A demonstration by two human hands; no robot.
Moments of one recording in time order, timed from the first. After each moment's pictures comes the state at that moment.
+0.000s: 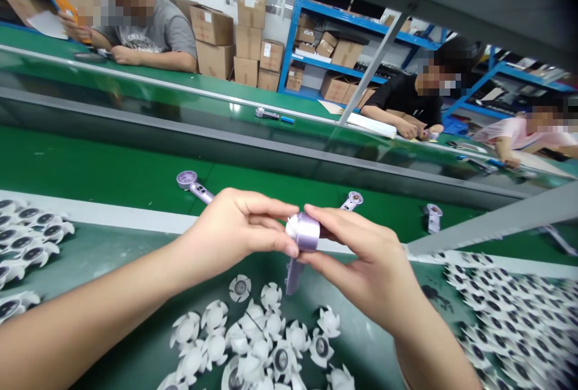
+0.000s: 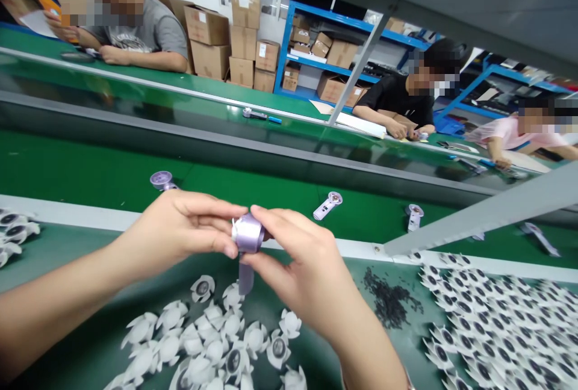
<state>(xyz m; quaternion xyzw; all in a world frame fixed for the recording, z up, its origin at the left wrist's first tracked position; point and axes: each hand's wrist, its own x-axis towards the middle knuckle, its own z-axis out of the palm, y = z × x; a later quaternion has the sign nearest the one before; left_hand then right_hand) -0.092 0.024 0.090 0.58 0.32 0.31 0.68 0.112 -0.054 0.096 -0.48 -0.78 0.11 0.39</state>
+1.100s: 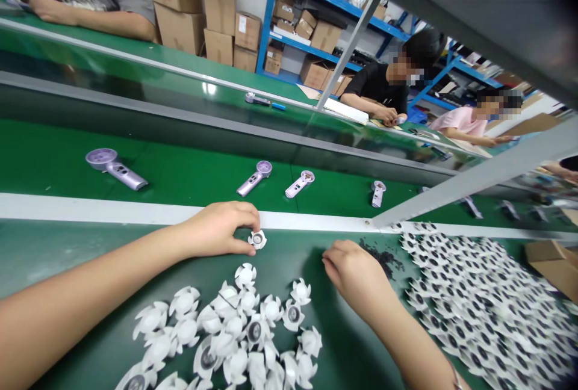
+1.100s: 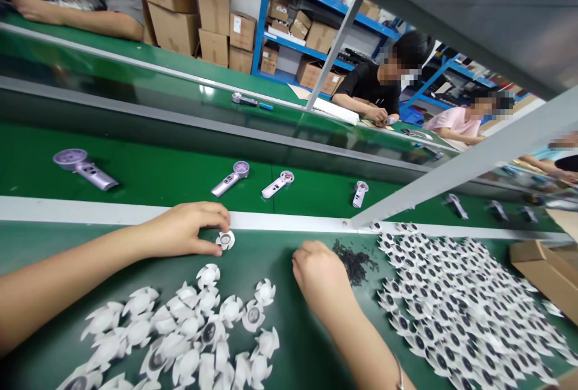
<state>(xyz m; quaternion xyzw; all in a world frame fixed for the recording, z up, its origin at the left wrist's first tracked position) -0.084 0.057 0.006 0.90 0.23 0.09 0.35 0.184 -0.115 0.008 -0.70 -0.72 0.03 0.02</state>
